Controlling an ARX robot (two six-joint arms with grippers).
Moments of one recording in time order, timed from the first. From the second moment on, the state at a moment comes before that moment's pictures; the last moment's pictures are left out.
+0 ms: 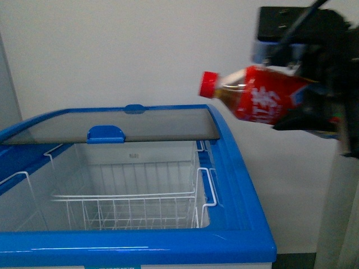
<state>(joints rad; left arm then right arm) 0.00 0.06 0.06 -0.01 0.00 -0.01 0.22 1.50 1.28 -0.33 -0.18 -1.15</state>
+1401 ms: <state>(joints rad) 0.00 0.01 0.02 -0.01 0.00 -0.01 0.47 2.41 2.02 -0.25 -0.12 -1.01</state>
